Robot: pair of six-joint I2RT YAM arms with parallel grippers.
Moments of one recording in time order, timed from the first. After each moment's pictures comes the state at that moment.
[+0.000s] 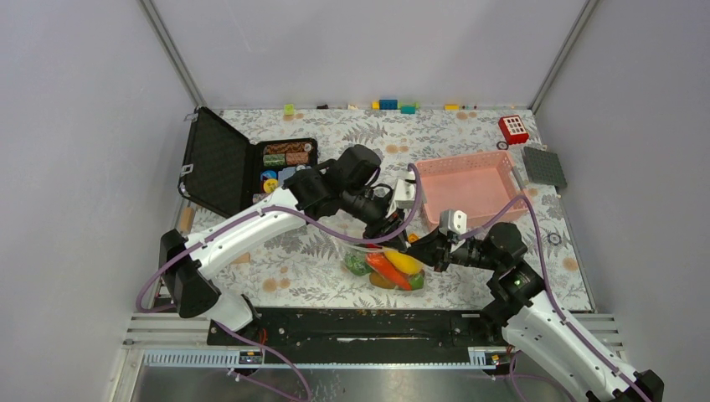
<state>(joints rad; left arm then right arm) -0.94 1.51 1.47 -0.67 0.85 0.30 0.58 0.53 0.39 0.14 -0.80 -0.01</state>
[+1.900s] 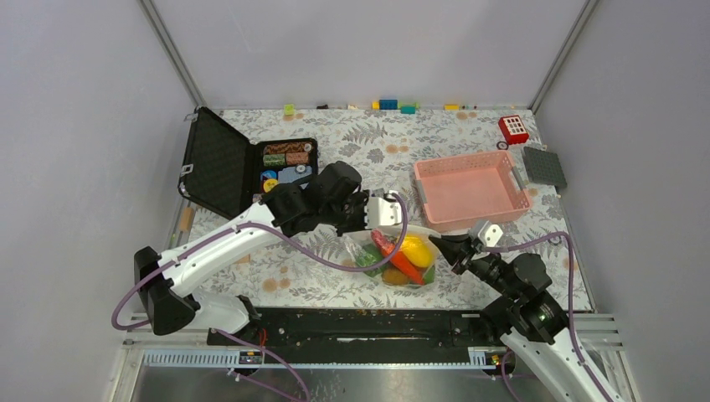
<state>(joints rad) -0.95 1.35 1.32 -0.76 0.18 0.63 0.58 0.13 0.34 -0.17 -0.32 -0.04</state>
